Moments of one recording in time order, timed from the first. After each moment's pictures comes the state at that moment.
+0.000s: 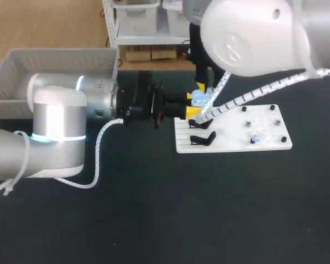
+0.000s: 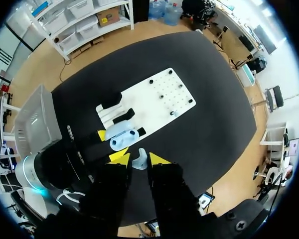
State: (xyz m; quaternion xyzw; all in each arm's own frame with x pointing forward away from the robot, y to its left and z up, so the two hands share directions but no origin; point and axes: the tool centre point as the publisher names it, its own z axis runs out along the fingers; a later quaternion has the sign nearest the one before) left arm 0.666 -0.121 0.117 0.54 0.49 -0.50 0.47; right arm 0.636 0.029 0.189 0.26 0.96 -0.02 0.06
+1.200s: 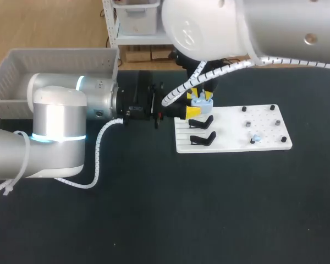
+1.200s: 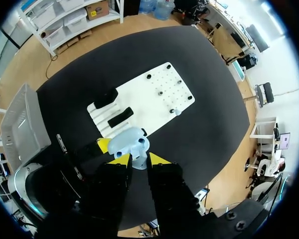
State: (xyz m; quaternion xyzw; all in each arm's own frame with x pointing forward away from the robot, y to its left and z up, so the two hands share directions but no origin) left arm 0.666 -0.121 0.117 0.54 0.49 -0.50 0.47; right arm 0.656 0.036 0.160 0.28 0.96 -0.07 0.02
